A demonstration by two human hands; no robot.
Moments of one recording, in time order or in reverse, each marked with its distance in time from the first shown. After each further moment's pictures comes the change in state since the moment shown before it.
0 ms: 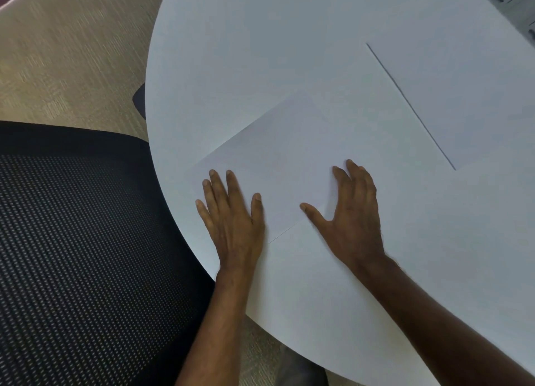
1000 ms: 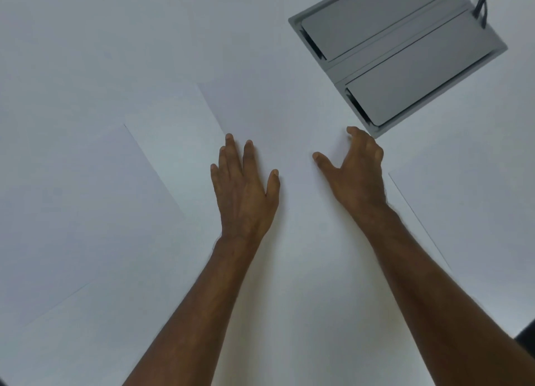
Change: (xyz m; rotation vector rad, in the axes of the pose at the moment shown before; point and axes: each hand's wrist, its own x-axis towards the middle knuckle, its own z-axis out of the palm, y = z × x) left_hand 0.006 0.355 0.087 -0.191 -0.033 0.187; right_hand 0.182 0.259 -0.181 0.133 -0.002 0.252
